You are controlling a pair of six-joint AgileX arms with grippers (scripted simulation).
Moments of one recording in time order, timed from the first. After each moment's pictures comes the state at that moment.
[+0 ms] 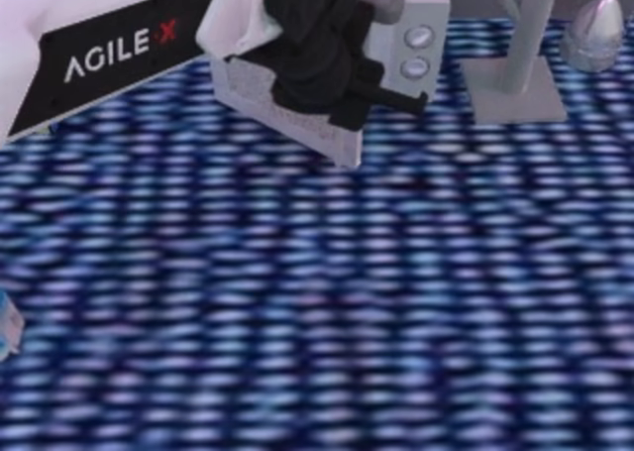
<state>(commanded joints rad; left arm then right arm) -0.63 2.06 1.77 -0.75 -0.08 -0.13 0.00 0.00 0.00 0.00 0.00 0.00</state>
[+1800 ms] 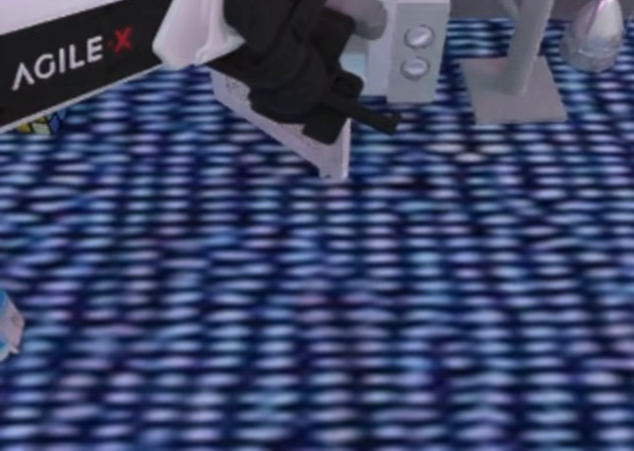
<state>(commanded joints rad) -0.59 1.98 1.64 -0.71 0.00 0.00 0.00 0.00 0.00 0.00 0.00 0.00</state>
